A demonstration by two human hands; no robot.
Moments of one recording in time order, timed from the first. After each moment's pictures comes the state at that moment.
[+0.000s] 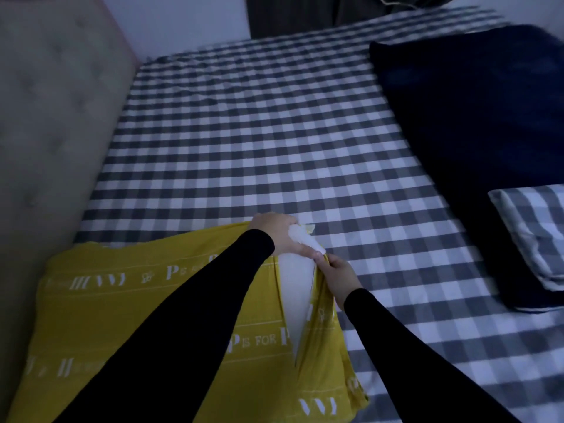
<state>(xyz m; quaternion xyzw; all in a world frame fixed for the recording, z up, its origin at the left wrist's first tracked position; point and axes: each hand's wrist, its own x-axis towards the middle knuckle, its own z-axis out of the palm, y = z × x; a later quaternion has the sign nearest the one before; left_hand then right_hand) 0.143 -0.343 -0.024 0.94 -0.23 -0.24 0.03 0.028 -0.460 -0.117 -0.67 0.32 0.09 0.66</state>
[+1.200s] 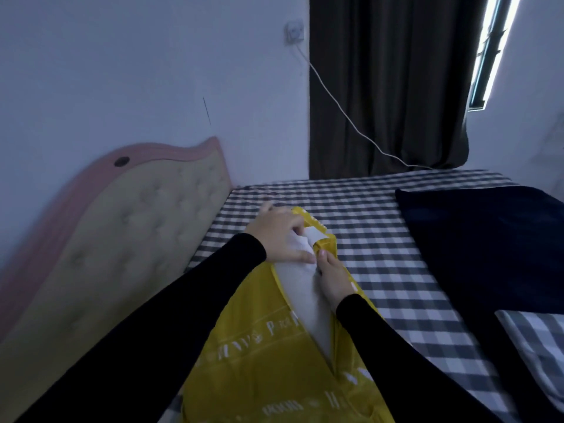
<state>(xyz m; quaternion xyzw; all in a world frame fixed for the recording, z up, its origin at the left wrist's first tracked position) 0.072 -0.271 0.265 0.94 -0.33 0.08 0.02 0.010 -0.404 0.173 -0.71 0.06 -0.05 0.70</state>
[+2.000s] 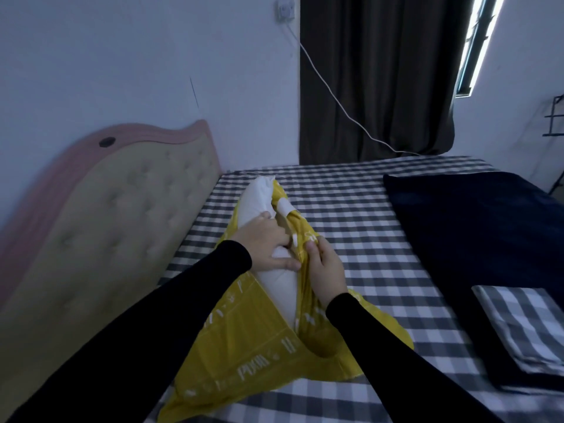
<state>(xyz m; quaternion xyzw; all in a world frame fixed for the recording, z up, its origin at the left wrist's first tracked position) 0.051 -0.248 0.226 0.89 -0.45 0.10 -0.07 -0.035 -0.391 0.167 -0.78 0.04 -0.19 0.60</state>
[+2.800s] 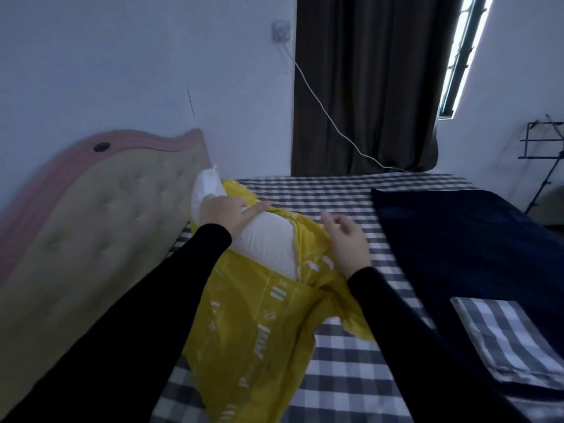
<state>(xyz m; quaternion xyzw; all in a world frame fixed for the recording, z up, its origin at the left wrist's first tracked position) 0.063 -0.238 0.268 0.96 -0.16 0.24 0.04 -0.032 -0.450 0.229 -0.73 0.10 -0.19 0.65</state>
